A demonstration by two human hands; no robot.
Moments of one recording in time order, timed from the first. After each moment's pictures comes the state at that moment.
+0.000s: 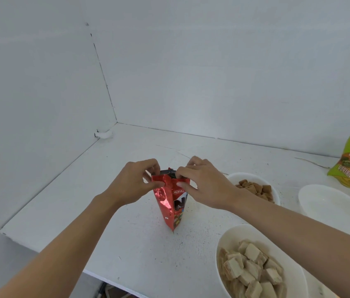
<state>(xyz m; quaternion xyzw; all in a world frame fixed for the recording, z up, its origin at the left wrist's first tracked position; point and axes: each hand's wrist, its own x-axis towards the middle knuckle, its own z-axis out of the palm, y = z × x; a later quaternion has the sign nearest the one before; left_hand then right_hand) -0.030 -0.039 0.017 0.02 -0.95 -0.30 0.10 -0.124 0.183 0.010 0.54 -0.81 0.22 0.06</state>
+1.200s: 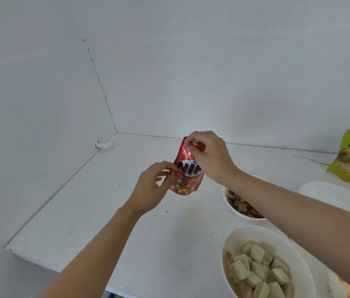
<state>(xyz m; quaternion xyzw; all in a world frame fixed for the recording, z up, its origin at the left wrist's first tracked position) -0.049 -0.007 0.000 0.01 -0.89 -0.42 0.16 -0.145 0.165 0.058 0.33 -0.81 0.47 0.11</state>
